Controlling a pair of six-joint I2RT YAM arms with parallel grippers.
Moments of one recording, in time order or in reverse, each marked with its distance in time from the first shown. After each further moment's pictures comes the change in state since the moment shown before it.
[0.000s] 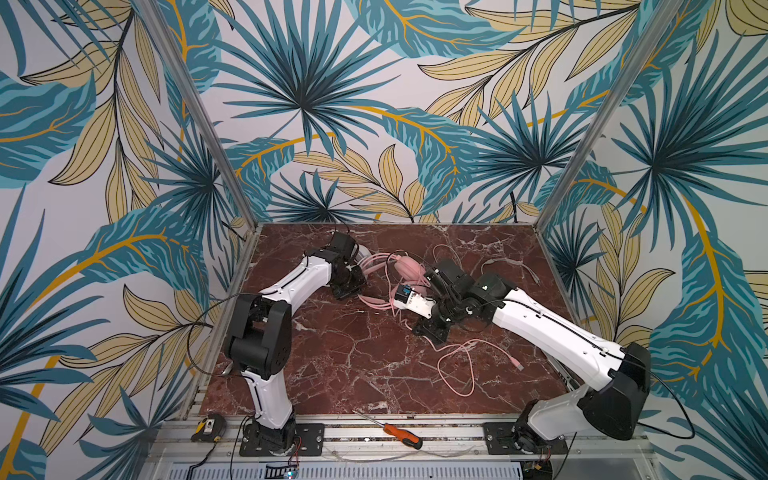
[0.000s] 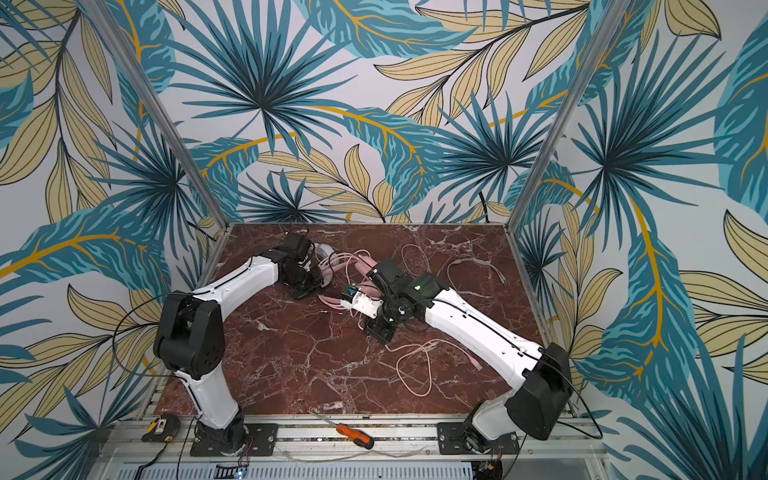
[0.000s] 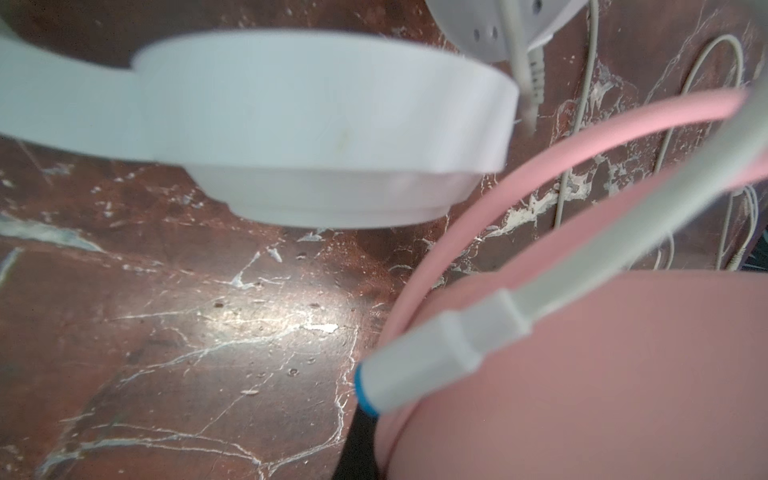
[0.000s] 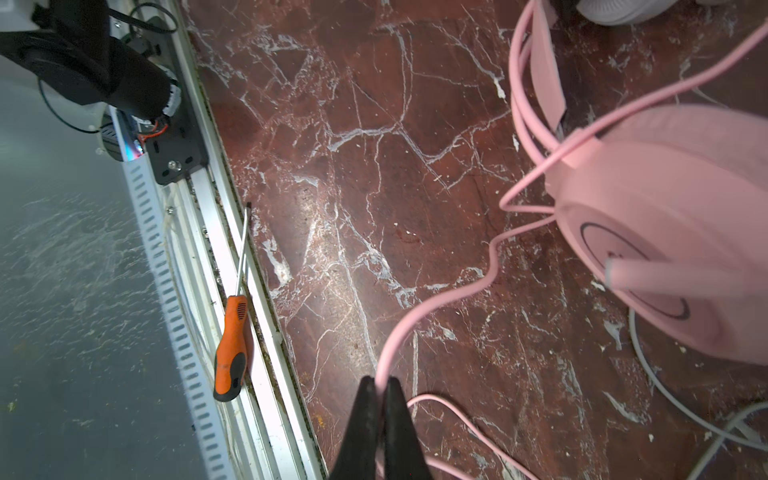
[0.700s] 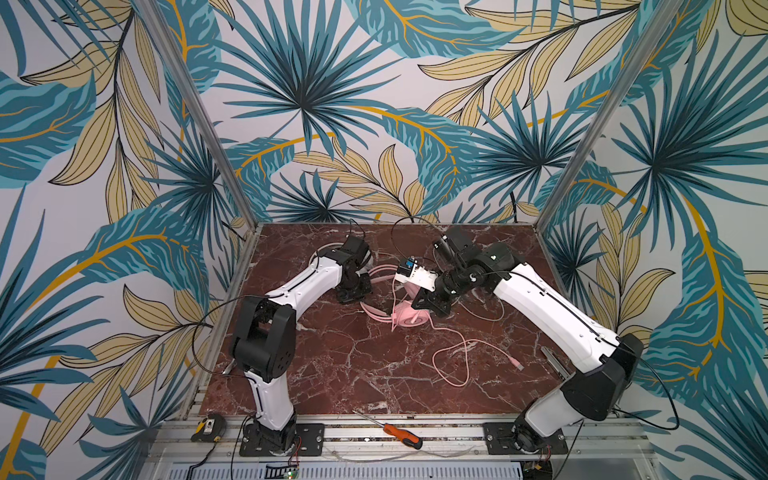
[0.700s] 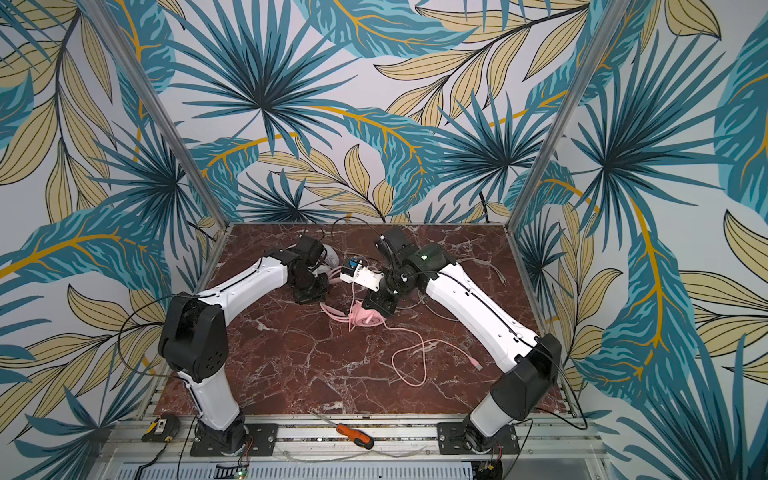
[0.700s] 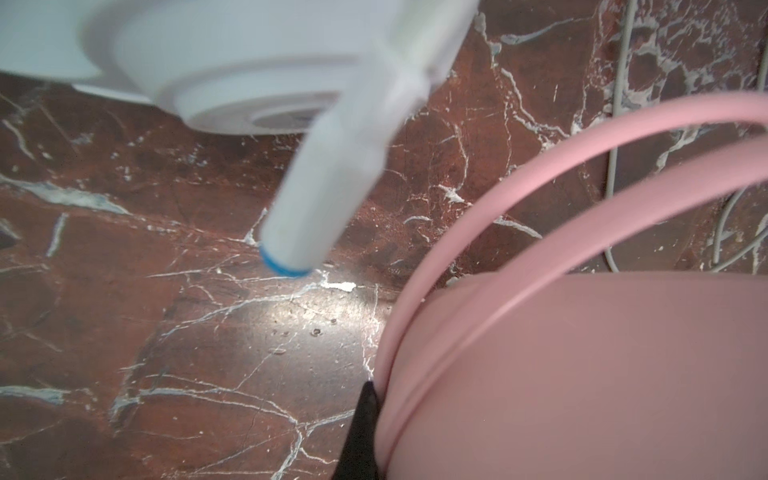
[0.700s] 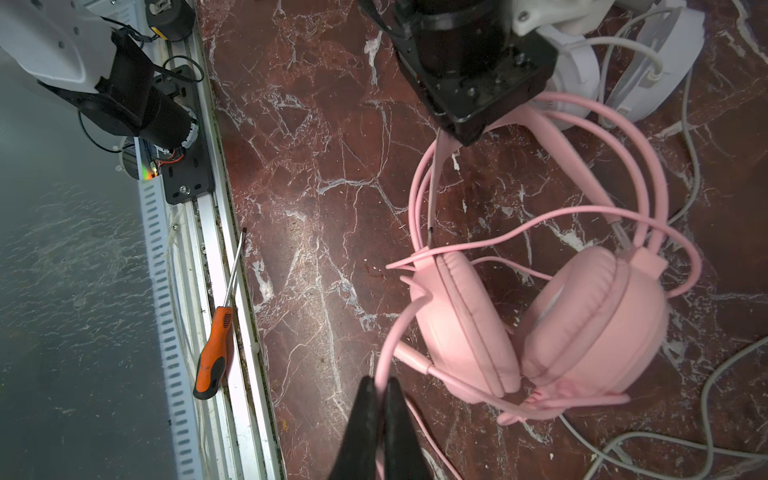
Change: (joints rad) left arm -0.082 0.000 0.040 -0.129 -0.113 0.100; right arm -0.113 0.137 0.311 -0.136 -0.056 -0.169
